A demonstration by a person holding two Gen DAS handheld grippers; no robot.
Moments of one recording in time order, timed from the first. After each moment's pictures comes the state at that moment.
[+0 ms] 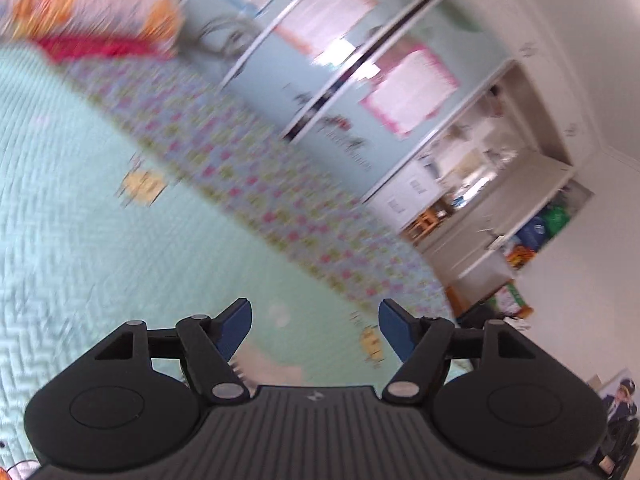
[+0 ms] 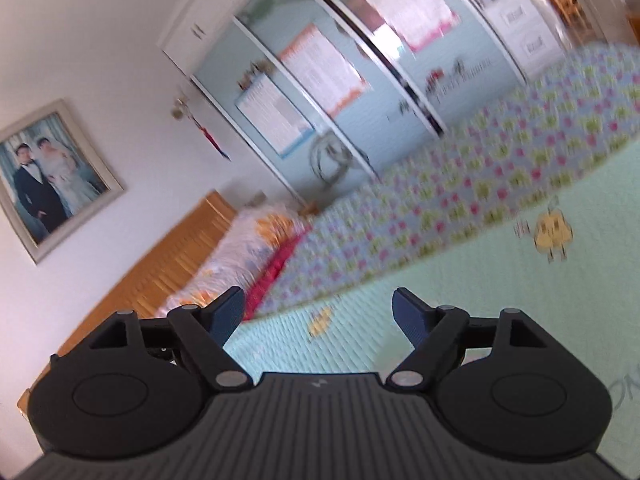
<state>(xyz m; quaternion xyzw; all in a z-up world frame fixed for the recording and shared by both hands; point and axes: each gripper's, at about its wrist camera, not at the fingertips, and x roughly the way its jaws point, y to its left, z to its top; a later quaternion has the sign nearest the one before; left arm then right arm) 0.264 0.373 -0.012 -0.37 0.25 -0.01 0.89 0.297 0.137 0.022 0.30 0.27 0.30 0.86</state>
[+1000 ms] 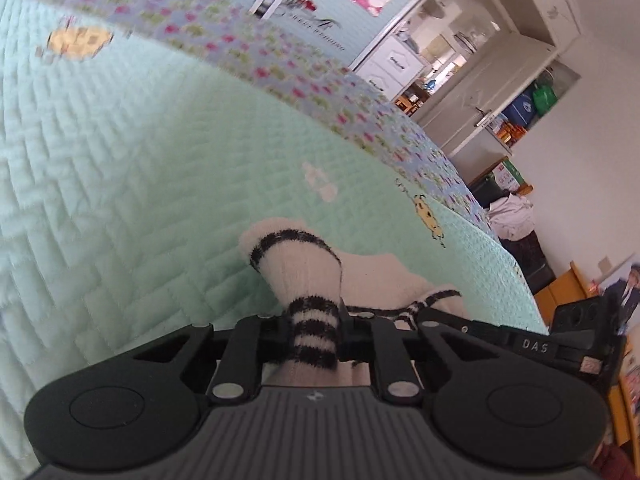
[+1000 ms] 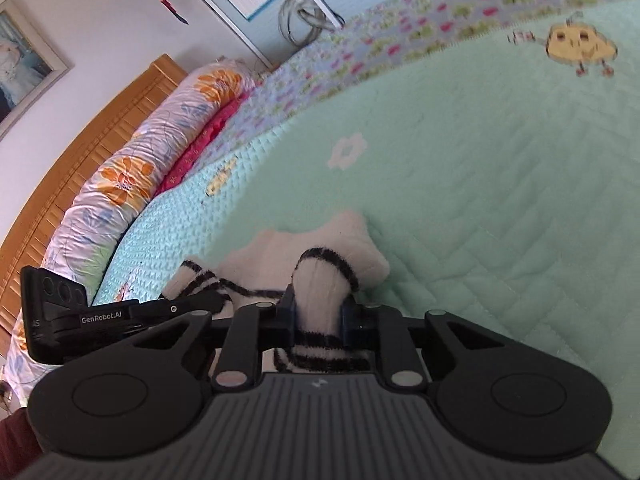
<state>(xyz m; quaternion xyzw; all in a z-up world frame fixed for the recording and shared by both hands) 0.352 0.343 -0.146 -0.26 0.34 -0.14 0.89 0.386 0.221 -0.151 0.20 0.38 0.34 0.84</state>
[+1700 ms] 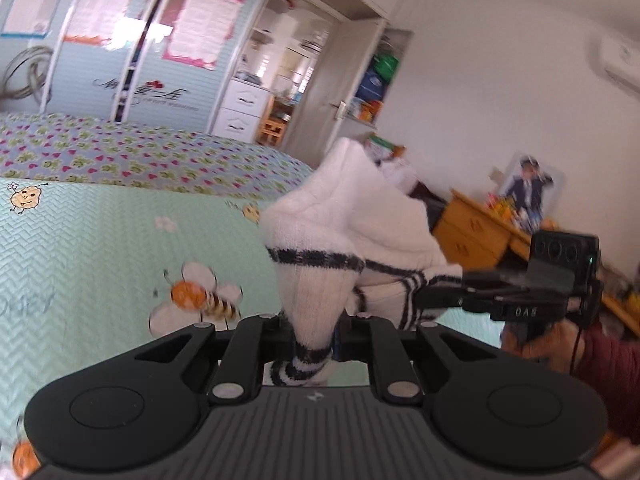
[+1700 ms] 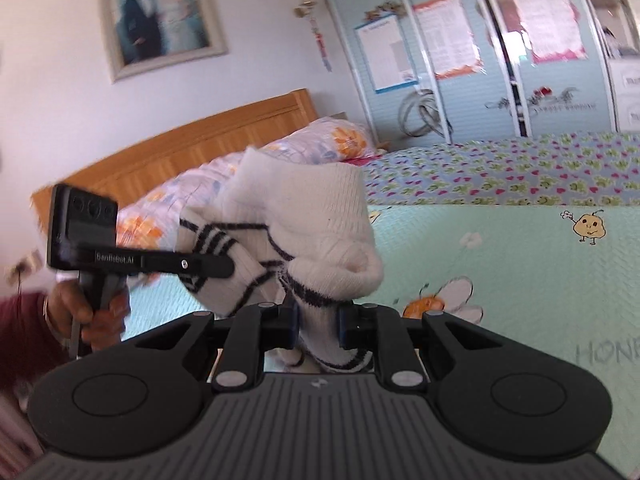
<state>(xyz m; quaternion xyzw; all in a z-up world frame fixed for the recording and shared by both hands) 0.046 0.298 -0.023 -0.09 0.24 -0.30 0.92 0.059 0.172 -0.002 0.02 0.20 0.44 0.88</state>
